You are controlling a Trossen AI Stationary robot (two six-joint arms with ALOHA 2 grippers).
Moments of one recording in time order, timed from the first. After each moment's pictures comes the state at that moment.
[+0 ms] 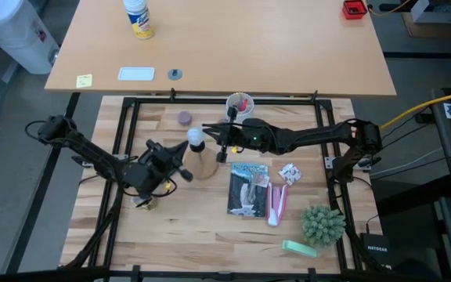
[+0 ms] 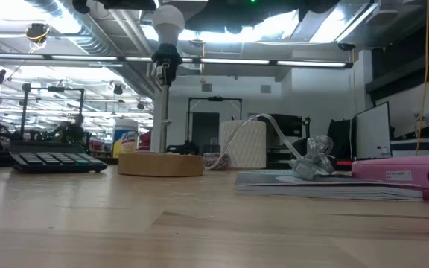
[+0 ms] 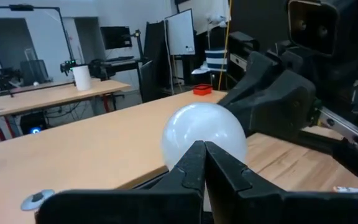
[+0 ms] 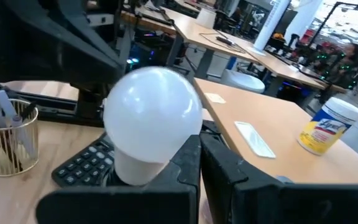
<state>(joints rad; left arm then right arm) -0.47 1.26 0.66 0.71 -1.40 0.16 -0.06 1.69 1.21 0.37 0.21 -0.31</state>
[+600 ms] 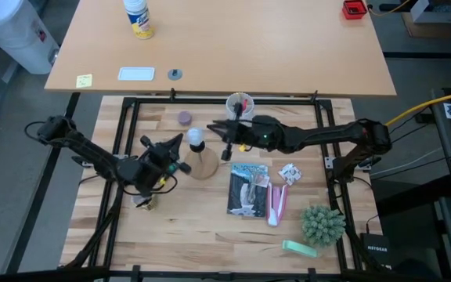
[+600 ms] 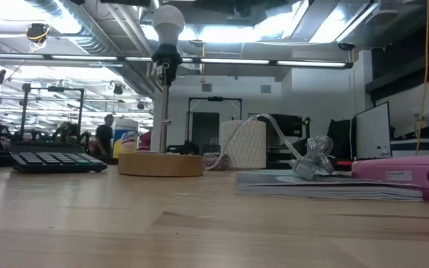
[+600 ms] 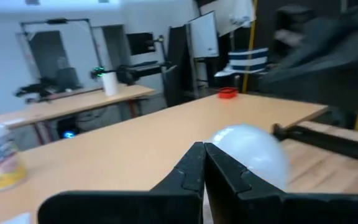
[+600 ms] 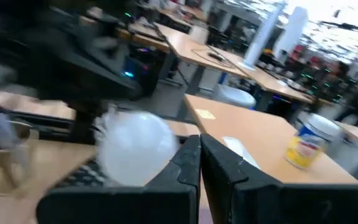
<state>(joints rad) -0.45 1.26 0.66 0.91 -1.49 0.41 -0.03 1.60 1.21 0.34 0.22 -0.33</state>
